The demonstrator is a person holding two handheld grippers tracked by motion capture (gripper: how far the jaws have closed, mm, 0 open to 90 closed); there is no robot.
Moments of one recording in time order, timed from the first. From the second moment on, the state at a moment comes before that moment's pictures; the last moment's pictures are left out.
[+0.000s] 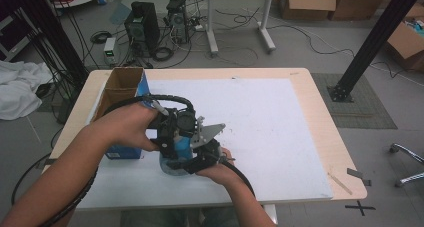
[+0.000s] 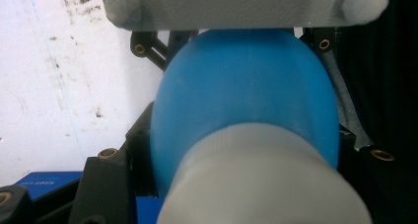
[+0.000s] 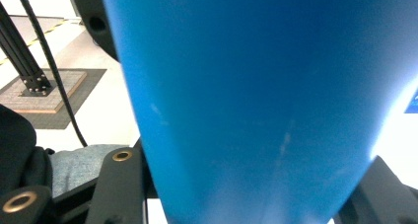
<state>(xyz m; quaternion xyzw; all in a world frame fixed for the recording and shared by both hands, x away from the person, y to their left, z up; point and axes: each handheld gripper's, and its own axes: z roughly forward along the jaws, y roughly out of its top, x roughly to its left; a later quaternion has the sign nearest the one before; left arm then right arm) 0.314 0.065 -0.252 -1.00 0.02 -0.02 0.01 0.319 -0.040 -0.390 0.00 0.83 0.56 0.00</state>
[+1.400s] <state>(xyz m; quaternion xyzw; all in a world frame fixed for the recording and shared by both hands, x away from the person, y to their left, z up) 0.339 0.084 -0.205 -1.00 -0.08 0.00 0.01 0.328 -0.108 -0.346 0.03 0.87 0.49 0.04</state>
